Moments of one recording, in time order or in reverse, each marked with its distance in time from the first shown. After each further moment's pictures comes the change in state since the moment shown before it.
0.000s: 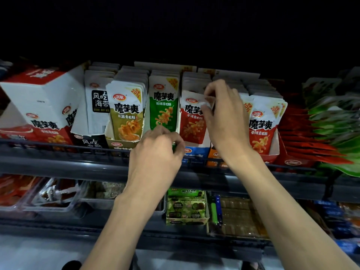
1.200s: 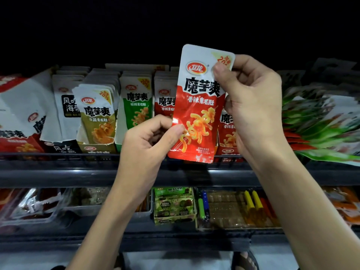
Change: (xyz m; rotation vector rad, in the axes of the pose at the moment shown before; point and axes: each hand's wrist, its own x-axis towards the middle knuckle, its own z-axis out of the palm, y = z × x) left_hand -0.013 0.044 -0.008 -1.007 -0.052 0.149; right_hand -0.002 -0.001 -0.096 1.032 0.049 0.304
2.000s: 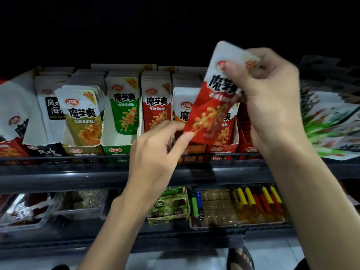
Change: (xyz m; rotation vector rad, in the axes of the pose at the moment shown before) left_hand 0.004 -0.025 0.028 0.479 -0.018 0.165; right_hand 0.011 -0.002 -0.041 -0.140 0.090 -0.032
